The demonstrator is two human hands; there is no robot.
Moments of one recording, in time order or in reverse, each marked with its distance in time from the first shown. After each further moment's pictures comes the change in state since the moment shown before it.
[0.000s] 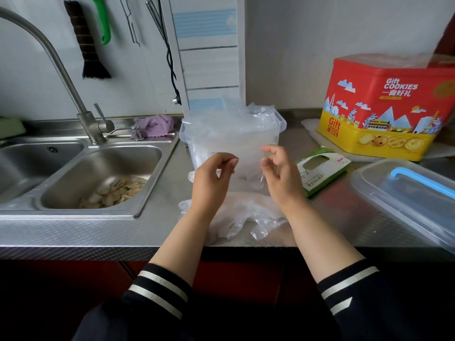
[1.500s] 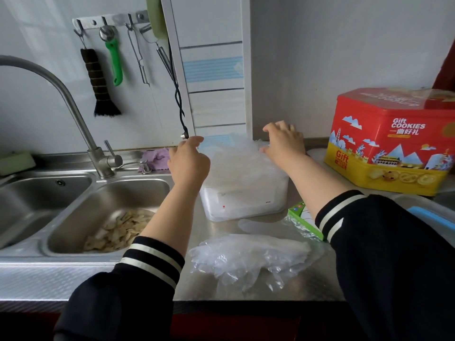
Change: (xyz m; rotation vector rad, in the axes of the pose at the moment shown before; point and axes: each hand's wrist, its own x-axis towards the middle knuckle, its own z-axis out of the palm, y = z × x) left_hand 0.142 0.008 -0.044 0.535 0.088 -0.299; right_hand 0.176 -0.014 0.009 -0.830 -0.223 0.079
